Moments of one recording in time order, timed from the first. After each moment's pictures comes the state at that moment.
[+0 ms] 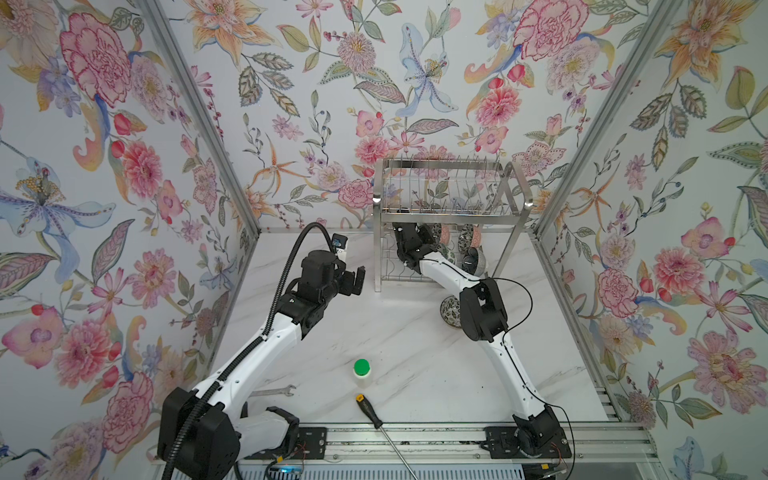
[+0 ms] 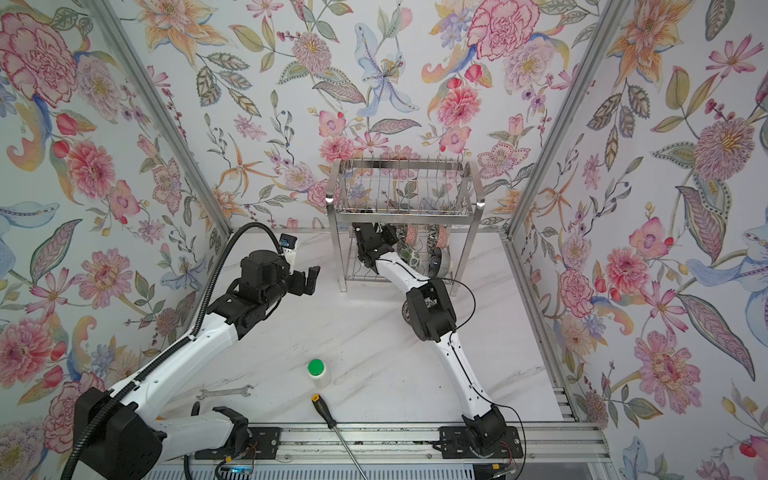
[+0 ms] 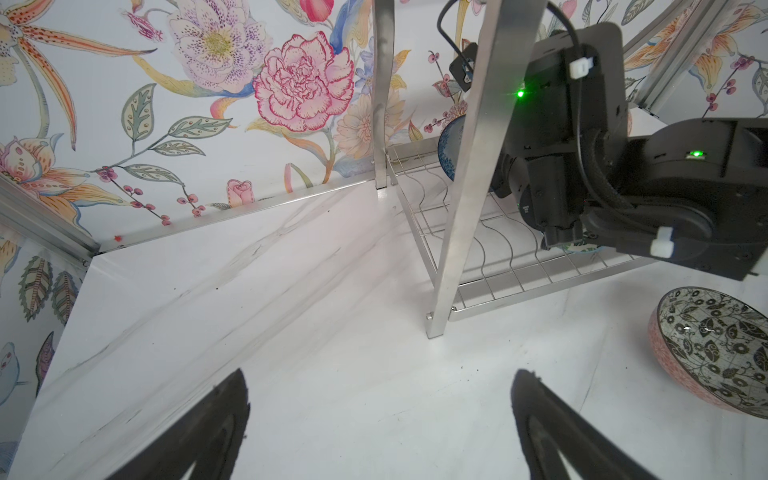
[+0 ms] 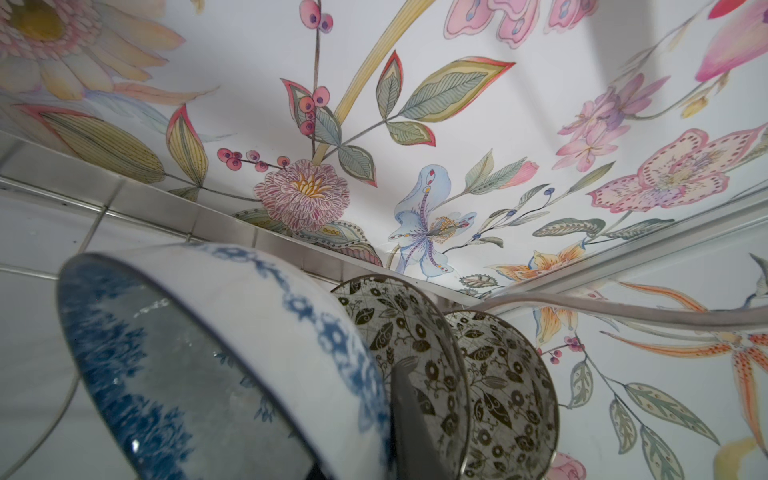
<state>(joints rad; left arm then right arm) -0.43 1.24 1.00 -0.21 -0.13 -0.01 0.58 2.61 2.30 -0.16 0.95 -0.36</state>
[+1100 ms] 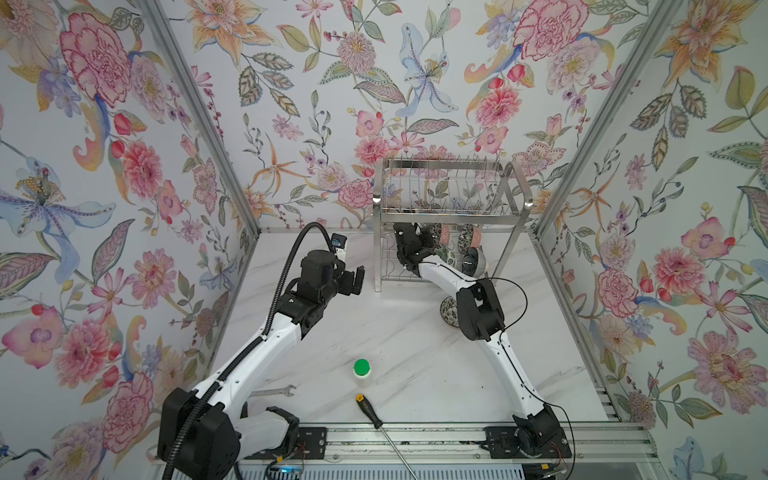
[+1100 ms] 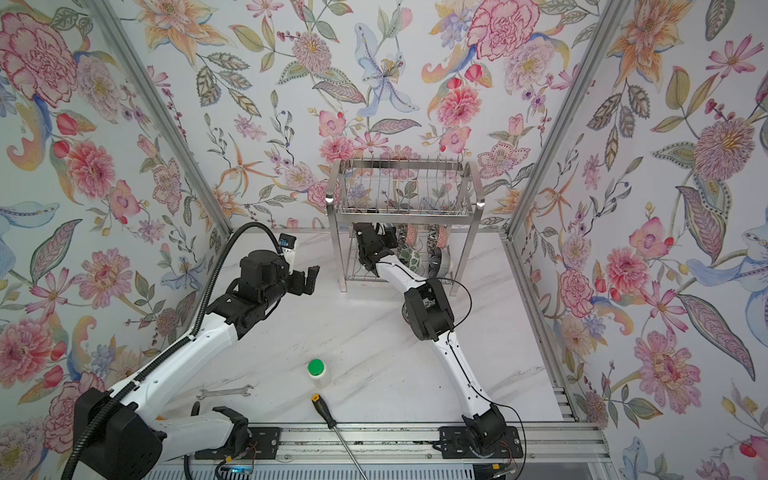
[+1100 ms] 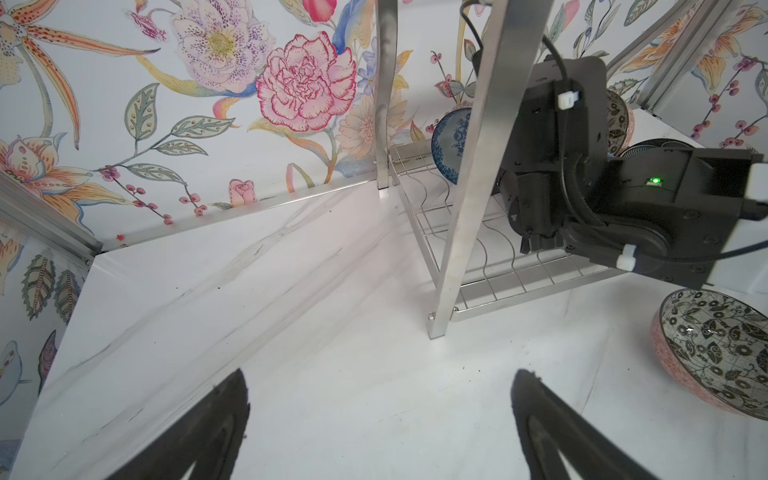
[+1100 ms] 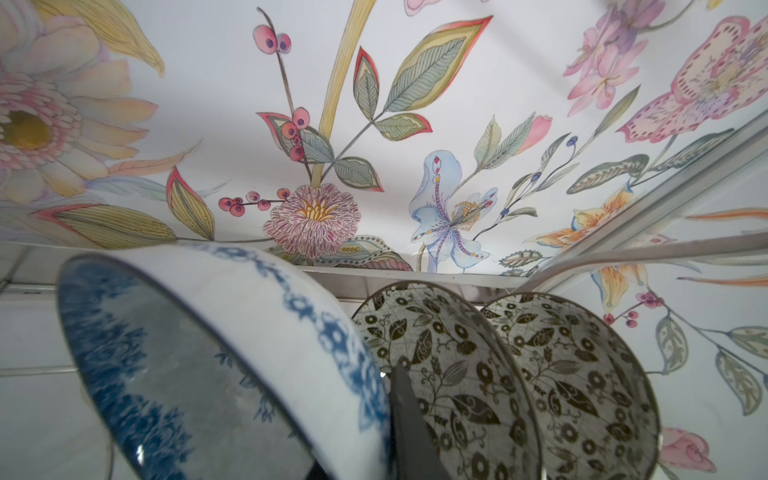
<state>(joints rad) -0.43 1.24 1.00 -0.21 -0.13 -0.01 0.56 2.66 2.31 -0.06 0.95 -0.12</state>
